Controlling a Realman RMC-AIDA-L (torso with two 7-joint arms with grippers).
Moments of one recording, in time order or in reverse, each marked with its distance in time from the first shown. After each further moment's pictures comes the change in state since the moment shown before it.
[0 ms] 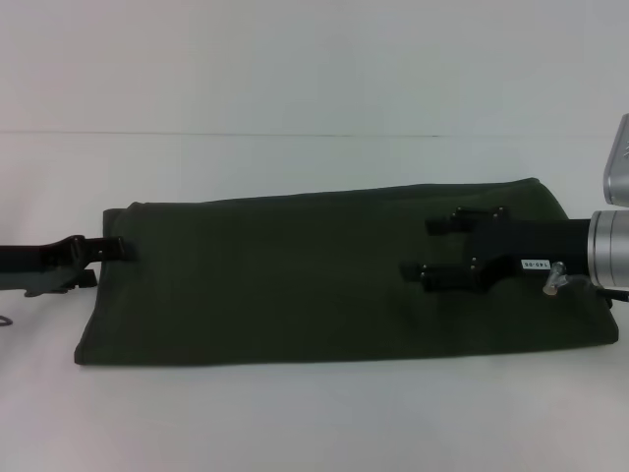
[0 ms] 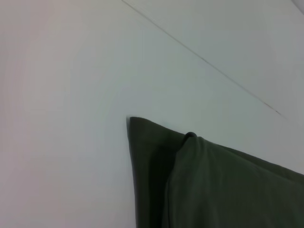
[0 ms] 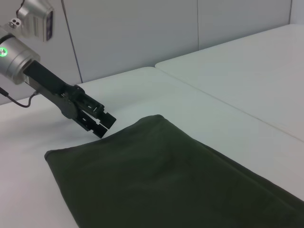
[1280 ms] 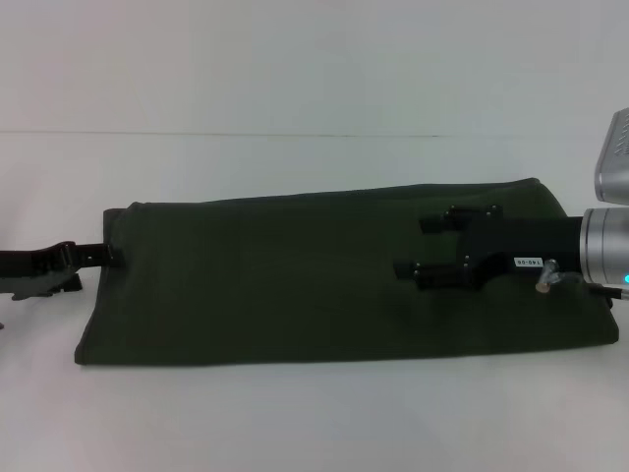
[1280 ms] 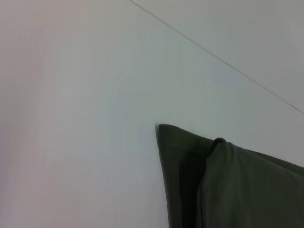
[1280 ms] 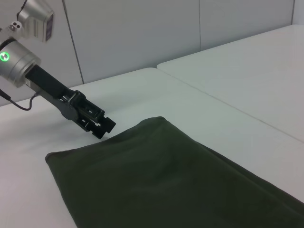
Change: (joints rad) left arm 0.004 -0.005 0.007 0.004 0.036 -0.060 0.008; right arm 0.015 0.002 -0.001 0.015 0.000 0.010 0.000
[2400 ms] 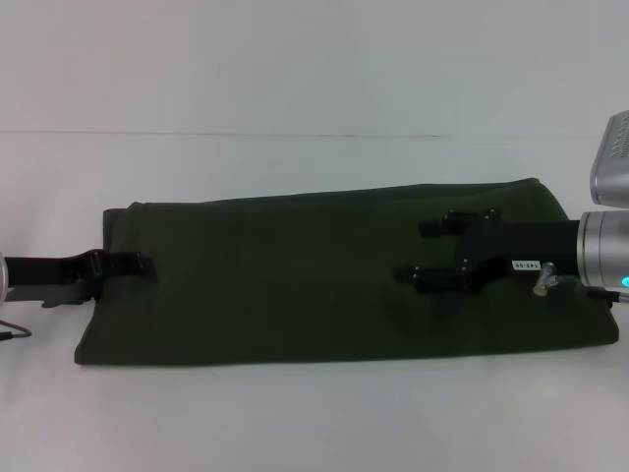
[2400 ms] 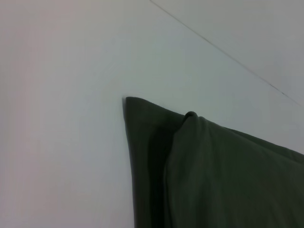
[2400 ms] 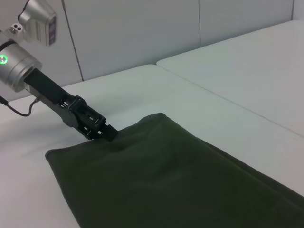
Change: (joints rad) left arm -0.013 -0.025 0.012 -0.013 -0.007 0.027 0.000; right arm 0.003 0.000 0.000 0.014 -0.006 0.009 0.000
